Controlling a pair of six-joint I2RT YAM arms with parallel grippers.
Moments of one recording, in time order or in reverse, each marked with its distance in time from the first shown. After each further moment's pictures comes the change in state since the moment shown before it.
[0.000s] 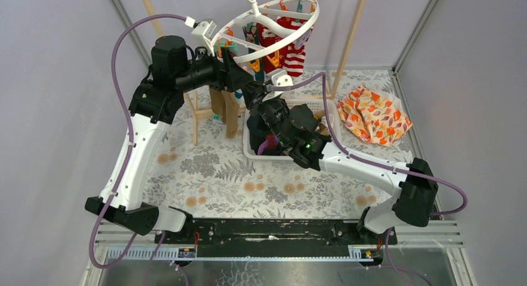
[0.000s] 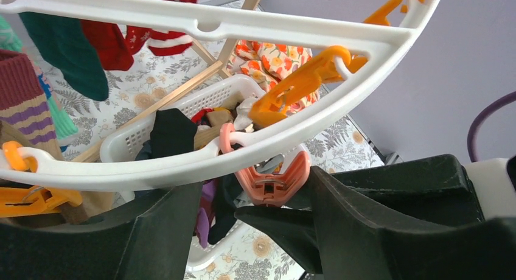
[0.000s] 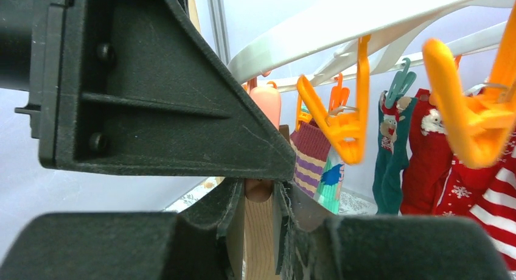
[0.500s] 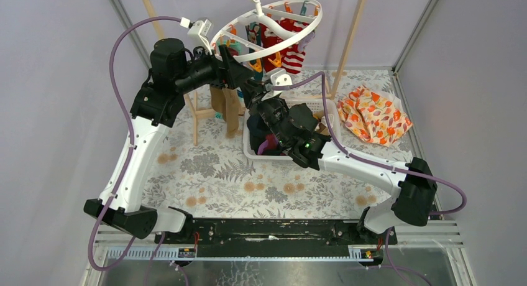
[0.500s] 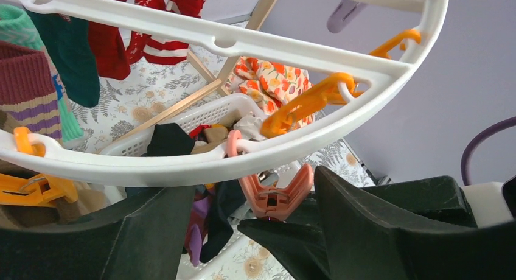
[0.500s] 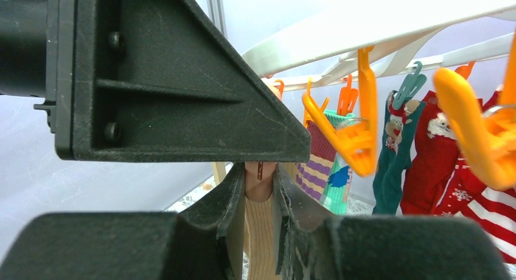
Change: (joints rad) left arm 0.002 -0.034 -0.080 0.123 -0.043 -0.076; right arm 0.003 0.009 0.015 -0.002 0.002 -0.008
